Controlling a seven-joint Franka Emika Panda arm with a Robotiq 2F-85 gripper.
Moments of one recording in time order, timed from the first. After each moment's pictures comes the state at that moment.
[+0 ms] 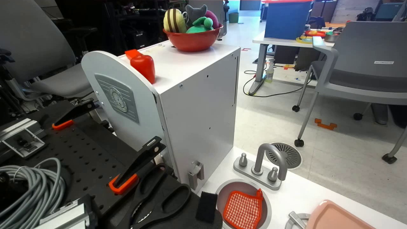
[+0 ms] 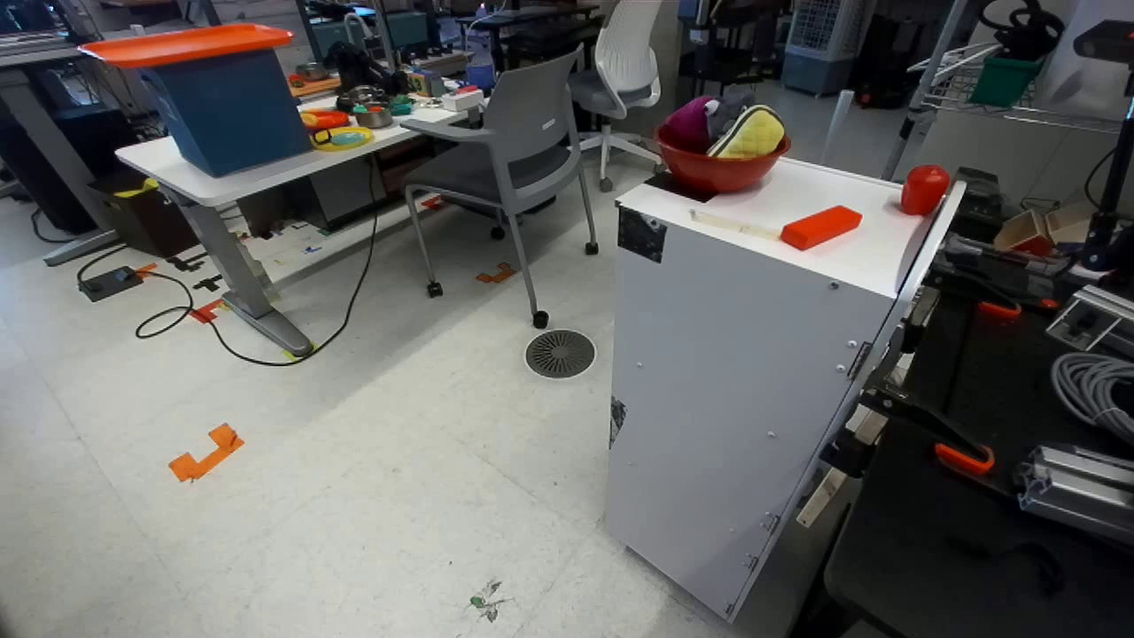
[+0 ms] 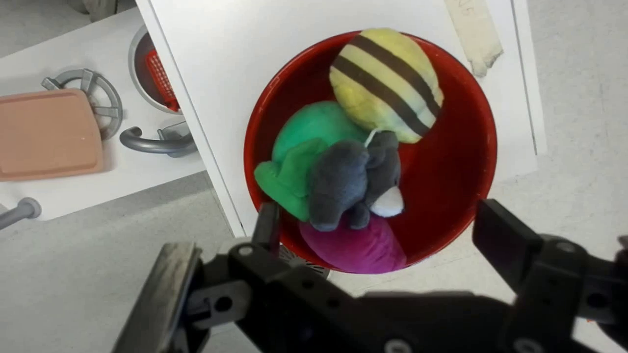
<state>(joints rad) 0.01 0.33 -0.02 -1.78 -0.02 2.06 0.27</state>
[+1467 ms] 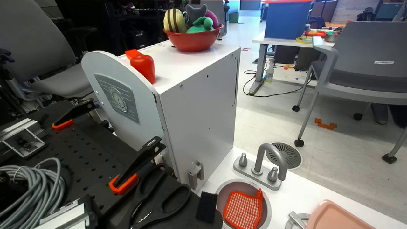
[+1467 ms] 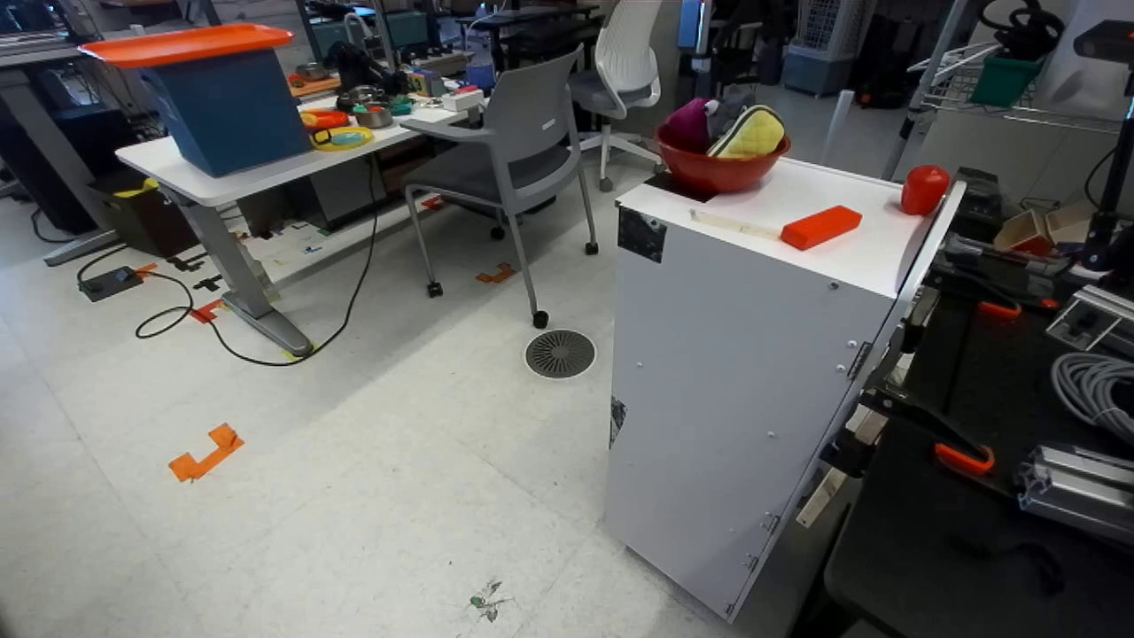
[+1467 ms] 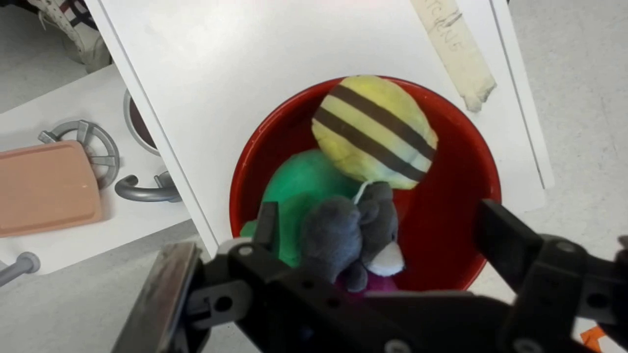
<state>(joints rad) 0.03 0.36 -0.02 -1.80 0.02 2.03 0.32</state>
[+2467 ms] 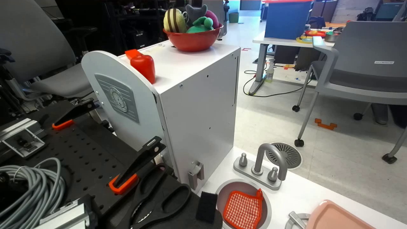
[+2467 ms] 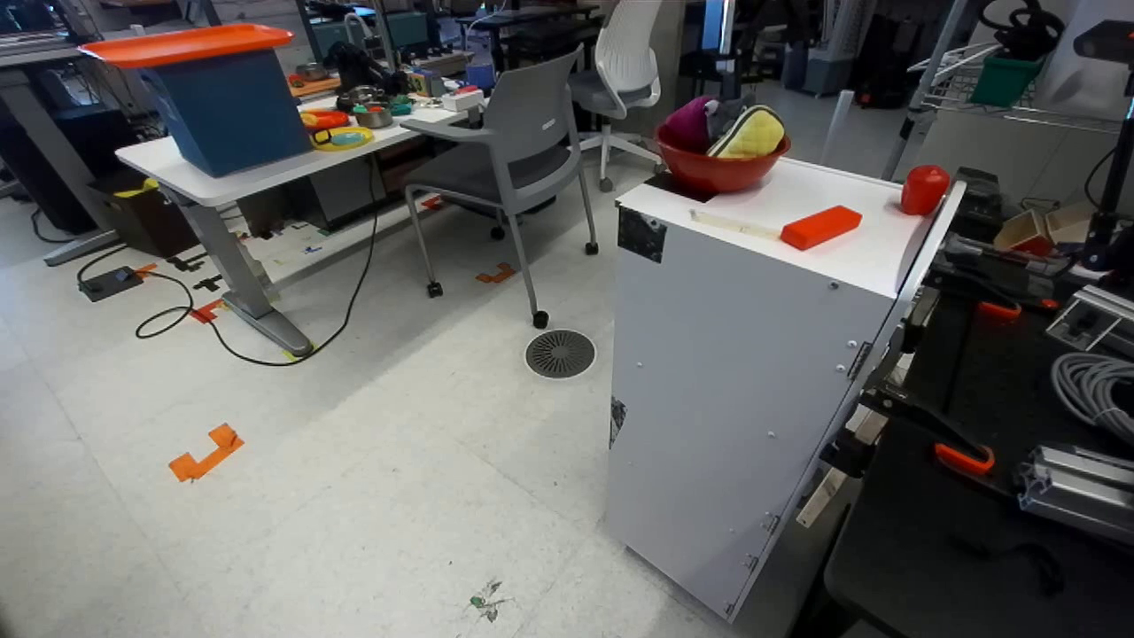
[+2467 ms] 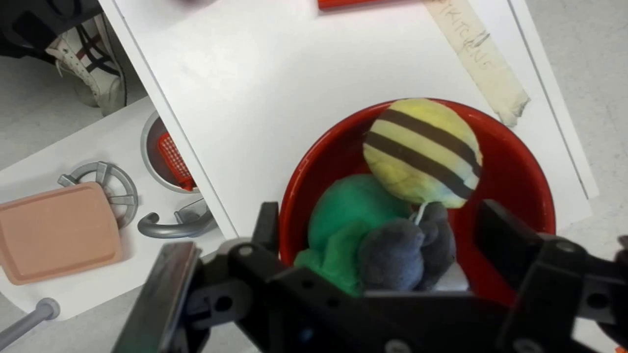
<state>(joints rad) -0.01 0.36 -0.04 -1.80 0.06 1.96 0.32</state>
